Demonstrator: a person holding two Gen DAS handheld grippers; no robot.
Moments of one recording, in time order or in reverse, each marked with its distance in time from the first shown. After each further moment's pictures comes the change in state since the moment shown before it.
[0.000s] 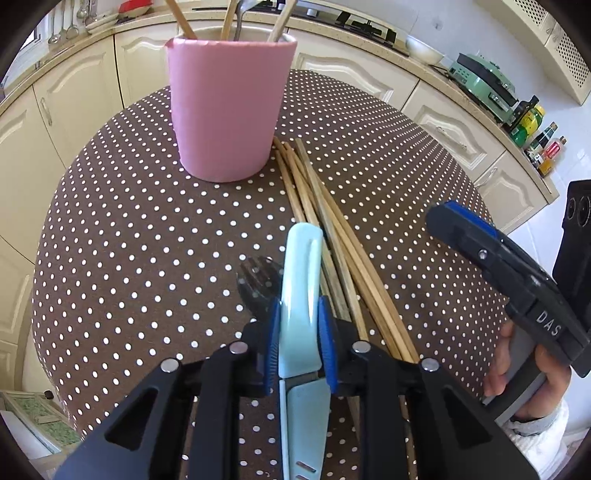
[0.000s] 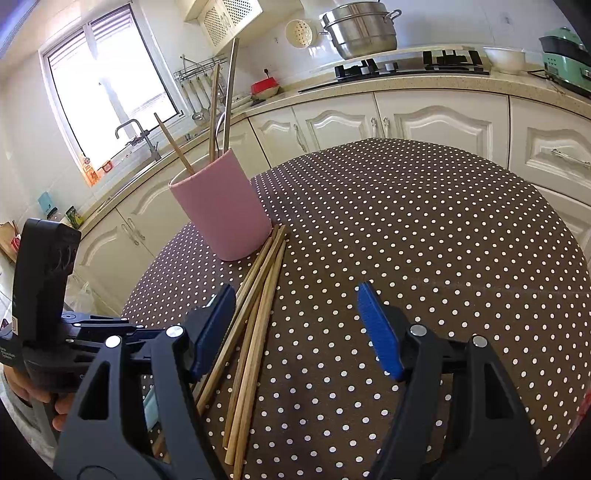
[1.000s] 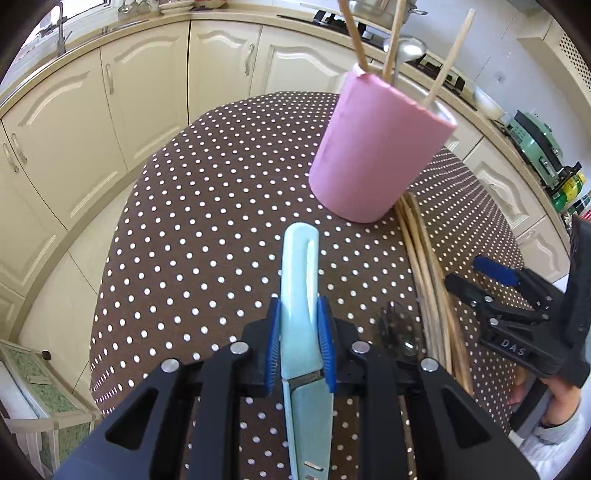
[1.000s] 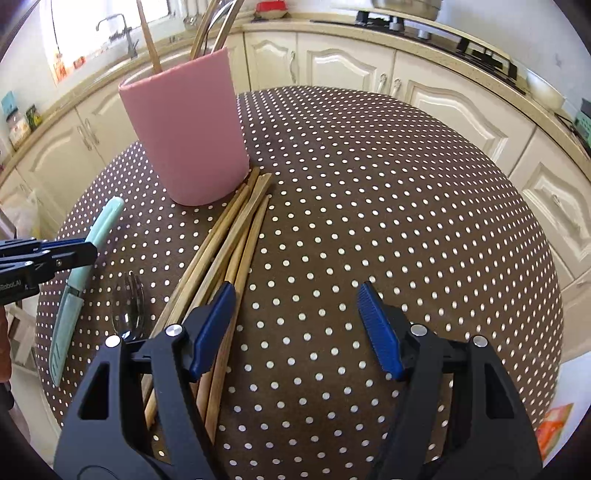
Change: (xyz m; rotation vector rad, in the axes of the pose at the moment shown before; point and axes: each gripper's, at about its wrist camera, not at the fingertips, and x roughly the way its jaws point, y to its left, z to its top) left arm -0.034 0.088 0.002 -0.199 -0.071 0.112; right arm 0.086 0.032 0.028 -0.270 0.334 -0.235
